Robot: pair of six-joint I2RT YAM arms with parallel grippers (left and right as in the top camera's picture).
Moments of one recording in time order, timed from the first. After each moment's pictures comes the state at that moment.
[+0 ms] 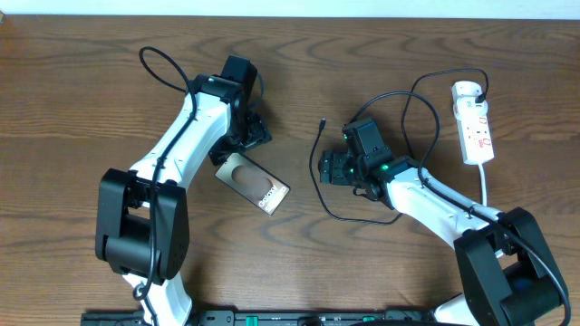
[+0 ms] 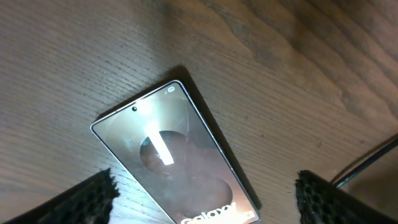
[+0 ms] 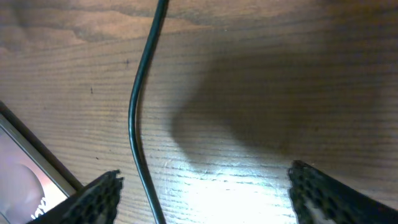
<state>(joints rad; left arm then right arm) -0.29 1.92 1.48 -1.04 0.04 -0.74 0.47 1.68 0.88 -0.23 -0.09 0.54</state>
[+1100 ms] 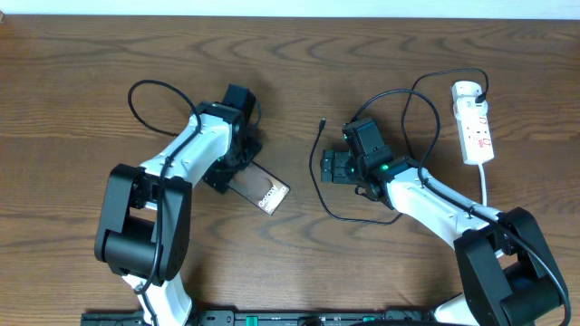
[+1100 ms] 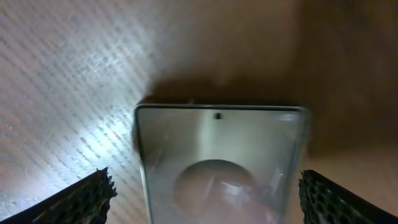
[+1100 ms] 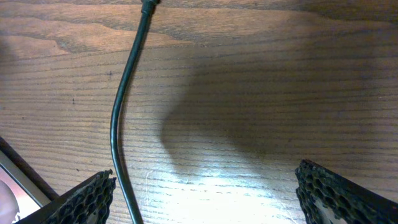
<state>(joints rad) -0.29 1.91 1.25 -0.89 -0.04 -1.23 0.47 1.68 0.88 -0.23 -0.02 0.51</state>
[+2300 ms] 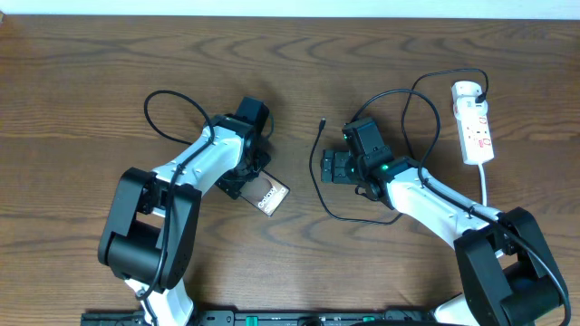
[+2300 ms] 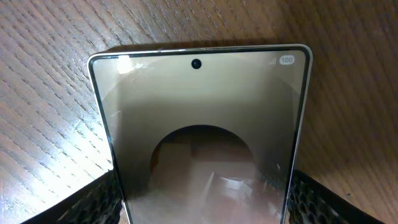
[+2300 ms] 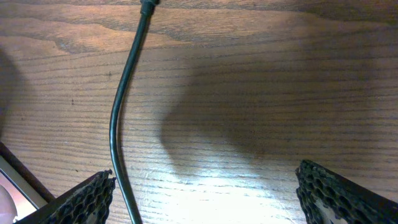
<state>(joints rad) -0.36 1.89 1.17 -0.80 -0.03 -1.25 0.47 1.68 0.88 -0.23 -0.02 0.51</state>
